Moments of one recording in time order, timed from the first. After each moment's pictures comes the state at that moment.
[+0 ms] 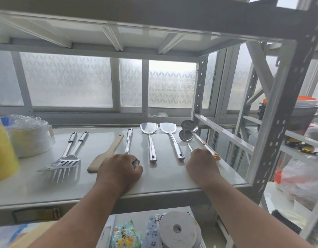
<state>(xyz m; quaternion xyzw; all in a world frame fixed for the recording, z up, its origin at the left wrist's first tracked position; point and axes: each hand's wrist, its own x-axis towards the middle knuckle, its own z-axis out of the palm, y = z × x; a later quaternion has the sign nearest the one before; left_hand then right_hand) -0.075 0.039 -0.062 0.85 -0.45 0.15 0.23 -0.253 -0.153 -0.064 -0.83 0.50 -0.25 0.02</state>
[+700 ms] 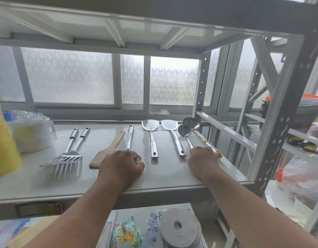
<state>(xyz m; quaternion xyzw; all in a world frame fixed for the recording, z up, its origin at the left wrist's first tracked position) -0.079 0.042 -0.058 0.86 -0.44 0.13 0.23 -0.243 -0.189 -0.081 -0.89 0.43 -0.12 -0.10</state>
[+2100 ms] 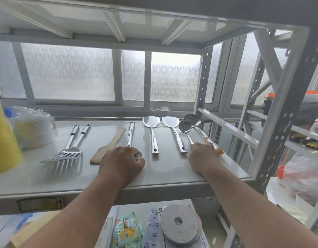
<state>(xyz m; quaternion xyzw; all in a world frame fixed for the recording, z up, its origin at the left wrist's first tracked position) -0.078 0.043 -0.058 0.87 -0.44 0.10 0.23 -0.245 -0.185 -0.078 -0.89 0.45 -0.09 -0.03</state>
